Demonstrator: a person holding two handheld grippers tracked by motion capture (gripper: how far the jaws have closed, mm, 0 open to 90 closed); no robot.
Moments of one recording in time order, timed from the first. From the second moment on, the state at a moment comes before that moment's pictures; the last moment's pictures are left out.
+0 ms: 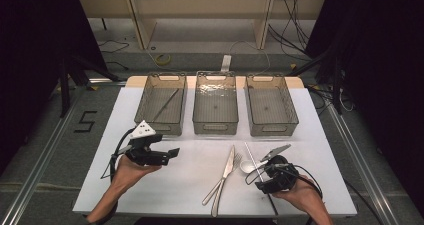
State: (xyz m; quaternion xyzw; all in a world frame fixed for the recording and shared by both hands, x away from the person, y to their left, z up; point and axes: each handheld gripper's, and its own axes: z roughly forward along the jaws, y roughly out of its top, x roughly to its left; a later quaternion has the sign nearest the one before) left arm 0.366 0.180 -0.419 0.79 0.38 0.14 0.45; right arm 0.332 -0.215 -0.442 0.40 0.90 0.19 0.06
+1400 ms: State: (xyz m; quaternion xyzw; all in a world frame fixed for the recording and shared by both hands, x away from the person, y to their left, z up) left arm 0.341 0.183 -0.420 0.79 0.37 0.13 0.47; right arm 0.343 -0.208 -0.456 0.41 0.90 0.12 0.04
